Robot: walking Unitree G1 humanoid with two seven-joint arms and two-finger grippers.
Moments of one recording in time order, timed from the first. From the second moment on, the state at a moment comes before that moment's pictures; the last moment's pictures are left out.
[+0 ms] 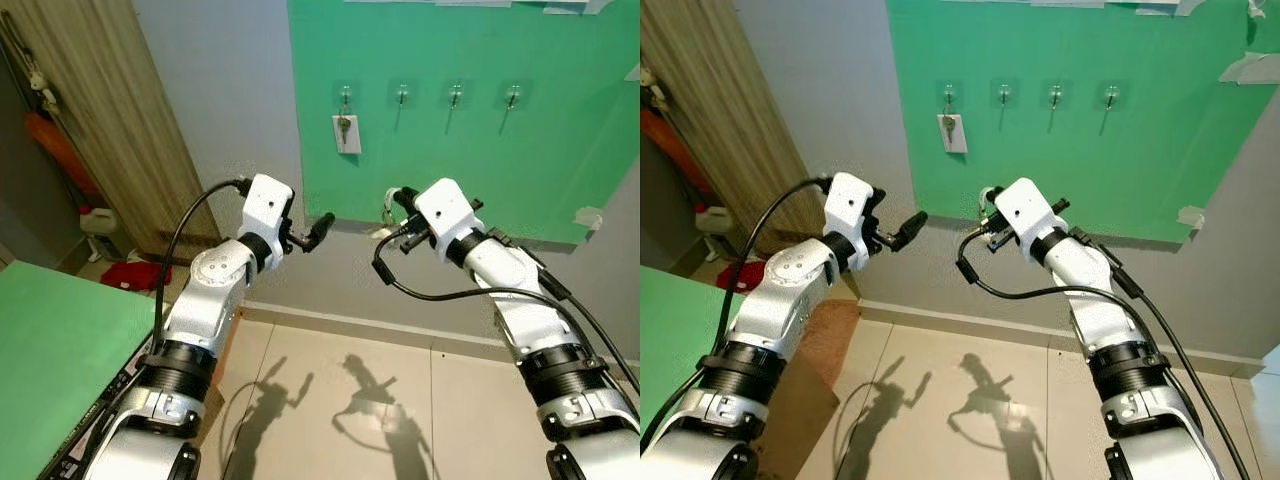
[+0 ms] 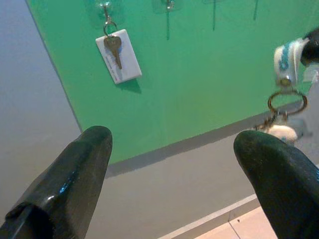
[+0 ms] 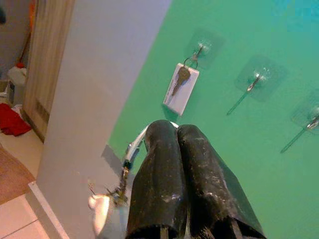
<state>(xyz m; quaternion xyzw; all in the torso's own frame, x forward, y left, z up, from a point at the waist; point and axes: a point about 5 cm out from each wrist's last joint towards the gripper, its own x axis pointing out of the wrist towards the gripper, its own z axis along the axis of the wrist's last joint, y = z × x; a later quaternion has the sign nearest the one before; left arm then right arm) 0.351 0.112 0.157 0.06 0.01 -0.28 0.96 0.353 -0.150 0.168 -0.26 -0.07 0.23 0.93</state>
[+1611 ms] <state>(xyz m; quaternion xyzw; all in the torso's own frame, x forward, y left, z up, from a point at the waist) 0.361 0.078 0.193 0.05 -0.05 -0.36 0.93 0.352 -0.135 0.231 -0.10 -0.14 0.31 0.93</state>
